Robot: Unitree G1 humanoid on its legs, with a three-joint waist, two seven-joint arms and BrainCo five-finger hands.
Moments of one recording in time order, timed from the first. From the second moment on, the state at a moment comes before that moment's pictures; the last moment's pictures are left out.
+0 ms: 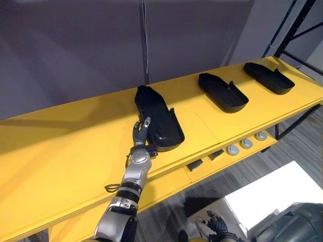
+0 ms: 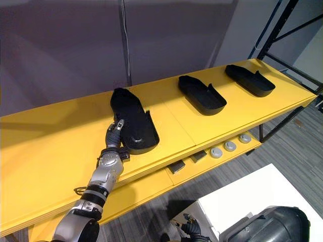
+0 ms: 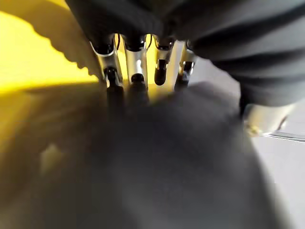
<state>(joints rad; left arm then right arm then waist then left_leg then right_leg) -0.54 -0.03 -0.02 0.58 -0.18 0.01 0.40 0.14 0.02 -0.11 0.77 -0.05 -0.02 -0.05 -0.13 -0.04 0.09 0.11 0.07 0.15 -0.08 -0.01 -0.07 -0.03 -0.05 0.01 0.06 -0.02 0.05</state>
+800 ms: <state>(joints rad) -0.41 -0.14 -0.14 0.14 -0.07 -0.03 0.48 0.15 0.01 -0.11 0.80 -0.04 -0.02 -0.06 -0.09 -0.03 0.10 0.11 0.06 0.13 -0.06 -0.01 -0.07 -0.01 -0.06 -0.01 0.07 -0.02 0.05</state>
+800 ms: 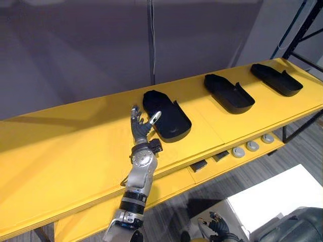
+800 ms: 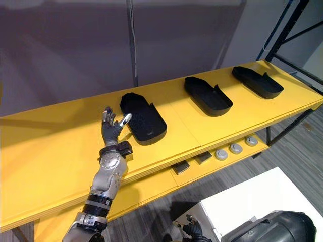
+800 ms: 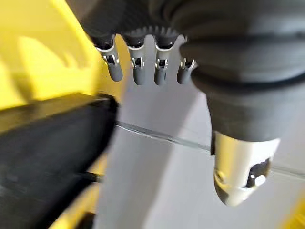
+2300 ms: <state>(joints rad) -0.40 0.00 -0.39 0.46 0.23 -0.06 0.18 0.09 -0.02 -0.08 0.86 -0.04 -0.05 -0.02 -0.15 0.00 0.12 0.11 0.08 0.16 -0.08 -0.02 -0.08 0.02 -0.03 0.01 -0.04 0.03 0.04</state>
